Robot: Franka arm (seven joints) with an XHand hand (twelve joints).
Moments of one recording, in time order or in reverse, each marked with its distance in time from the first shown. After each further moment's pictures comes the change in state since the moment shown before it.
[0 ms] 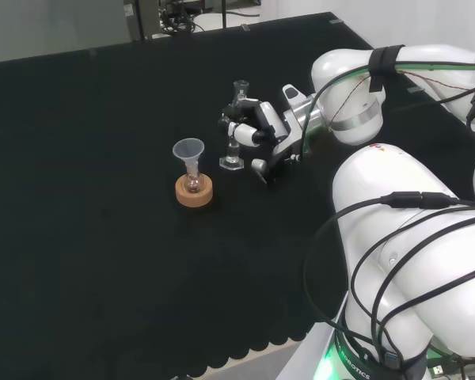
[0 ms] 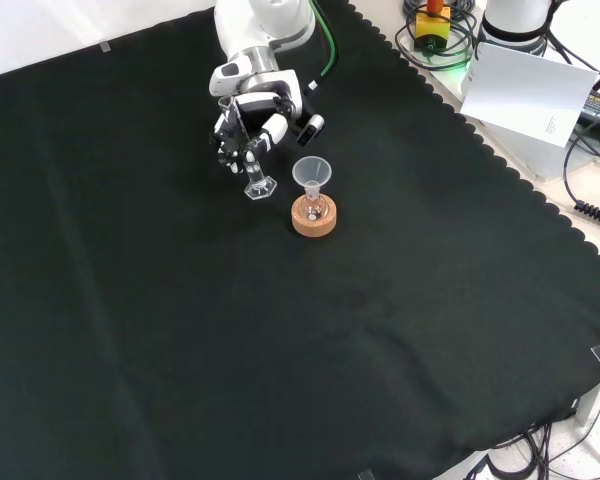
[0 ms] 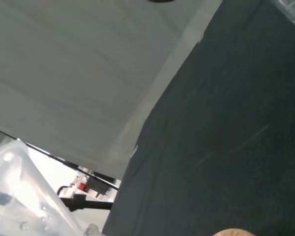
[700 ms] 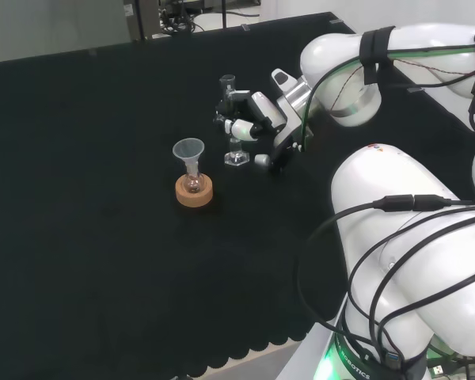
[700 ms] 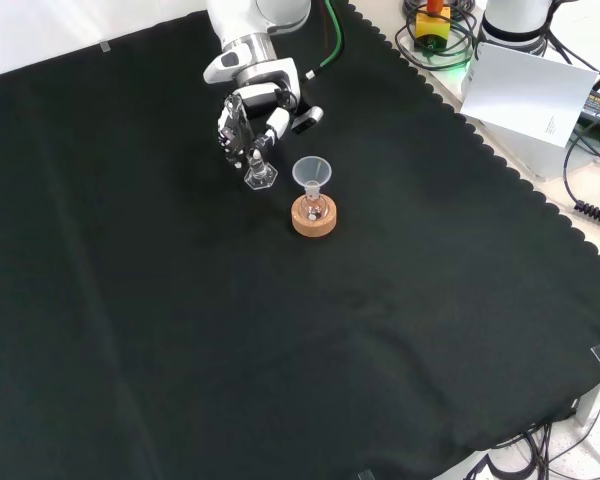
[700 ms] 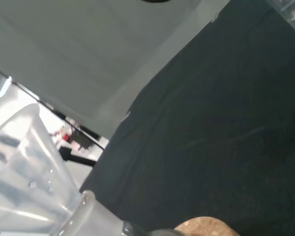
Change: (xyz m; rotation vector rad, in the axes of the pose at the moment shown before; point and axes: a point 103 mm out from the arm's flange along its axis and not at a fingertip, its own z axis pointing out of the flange) arm 0.016 0.003 -0.010 0.110 -0.184 -0.115
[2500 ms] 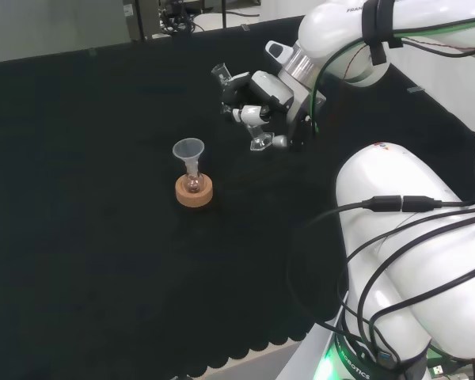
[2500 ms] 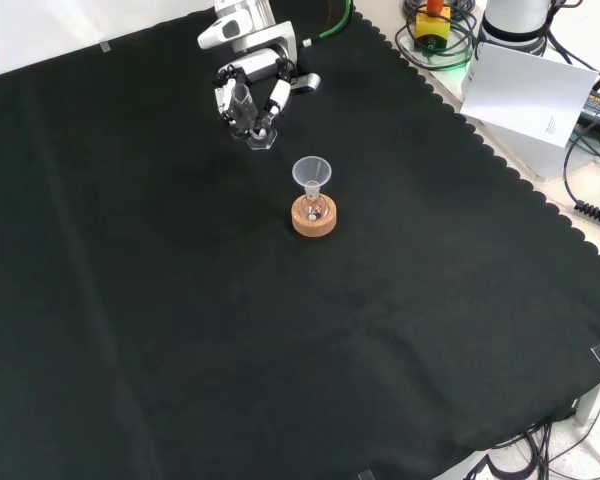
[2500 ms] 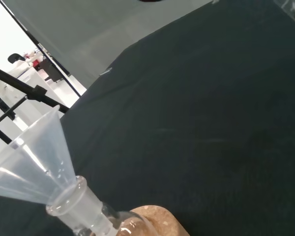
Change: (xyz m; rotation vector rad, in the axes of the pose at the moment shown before) arm 0.023 -0.003 -0.049 0.146 -0.256 -0.070
